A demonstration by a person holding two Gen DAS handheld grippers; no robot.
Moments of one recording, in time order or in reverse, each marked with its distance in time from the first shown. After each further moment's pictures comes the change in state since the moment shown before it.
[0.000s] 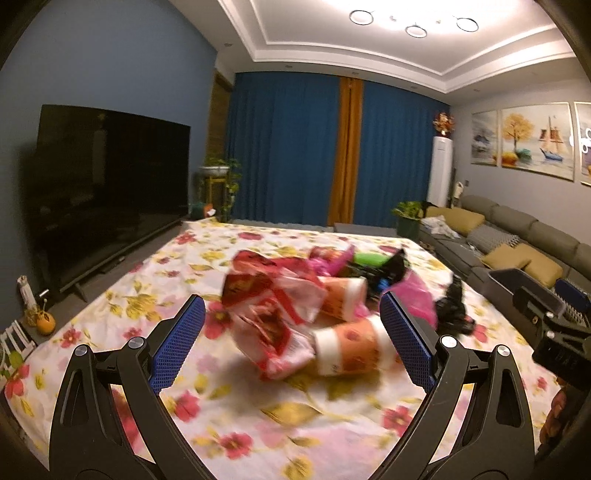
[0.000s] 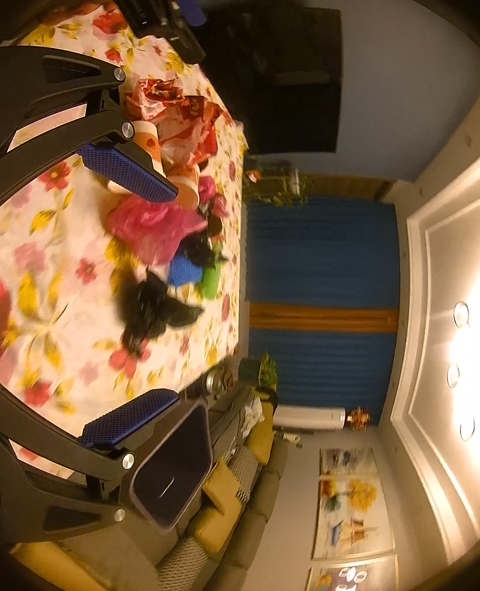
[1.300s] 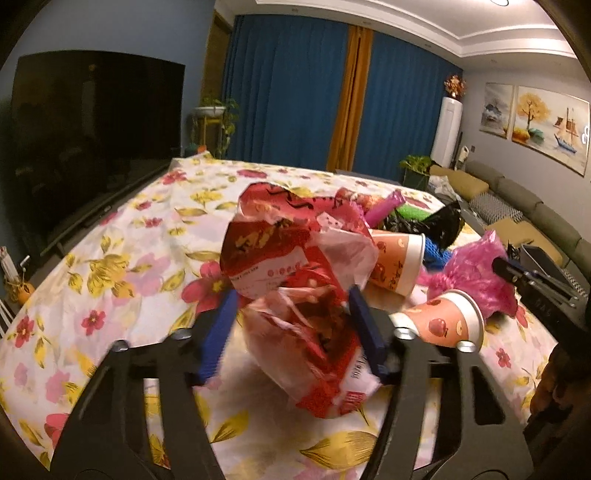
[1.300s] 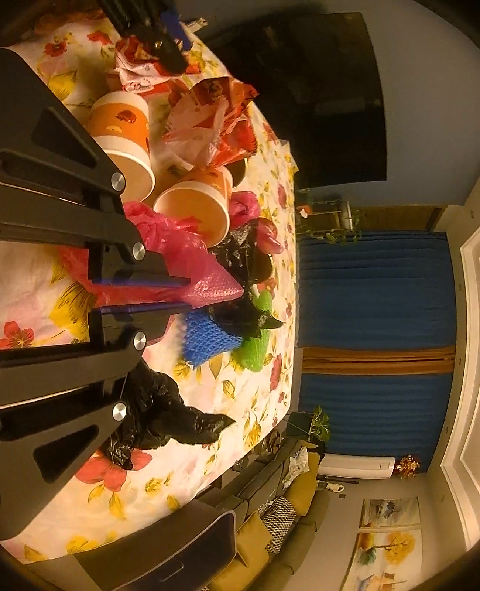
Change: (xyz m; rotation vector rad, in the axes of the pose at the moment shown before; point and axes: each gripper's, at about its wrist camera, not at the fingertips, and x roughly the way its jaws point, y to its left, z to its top) left arm 0.111 0.041 -0.022 -0.040 0.254 -0.049; right arm 0.132 0.029 -0.008 0.019 0.208 0.152
